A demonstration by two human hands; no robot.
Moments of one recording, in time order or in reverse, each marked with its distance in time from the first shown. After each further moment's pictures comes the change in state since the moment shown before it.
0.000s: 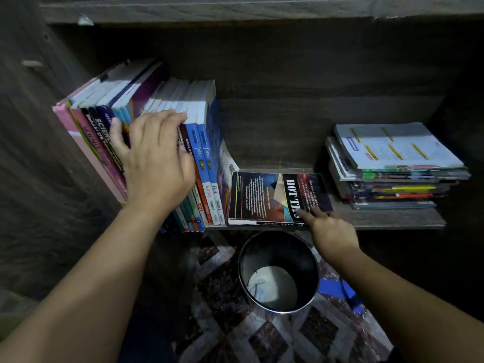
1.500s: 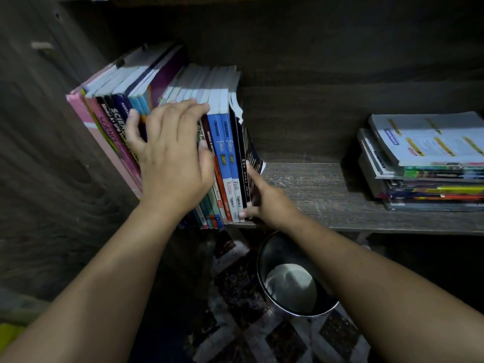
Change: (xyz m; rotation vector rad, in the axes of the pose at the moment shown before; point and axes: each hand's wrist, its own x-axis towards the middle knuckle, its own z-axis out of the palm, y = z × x) left_hand -0.002 -0.009 0.005 -0.025 0.034 0.052; right_hand 0.060 -0.123 -0.031 0.907 -0.092 -0.256
